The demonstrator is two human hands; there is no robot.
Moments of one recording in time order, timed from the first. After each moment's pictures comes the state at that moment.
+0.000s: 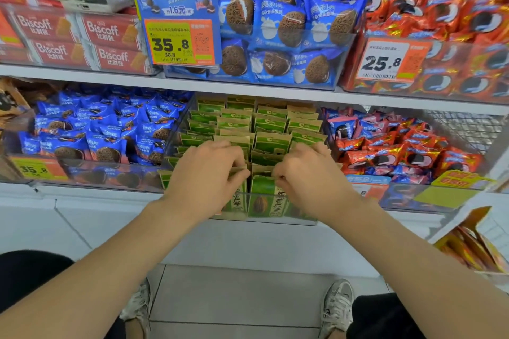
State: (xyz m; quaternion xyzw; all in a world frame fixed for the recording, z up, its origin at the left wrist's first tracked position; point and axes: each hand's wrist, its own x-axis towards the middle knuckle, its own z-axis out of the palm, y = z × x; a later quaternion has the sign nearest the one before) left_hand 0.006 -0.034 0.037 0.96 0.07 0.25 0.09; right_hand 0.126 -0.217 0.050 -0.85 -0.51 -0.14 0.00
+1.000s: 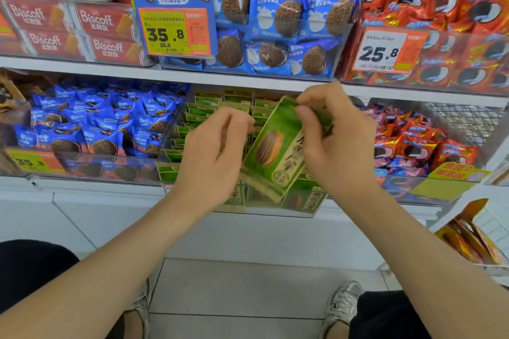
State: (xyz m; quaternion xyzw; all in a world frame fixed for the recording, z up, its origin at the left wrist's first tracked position) left_hand 0.001 -0.071 0.060 0.82 0.08 0.39 0.41; right_hand 0.113 -0.233 0.085 -0.71 -0.43 -0.26 0.49
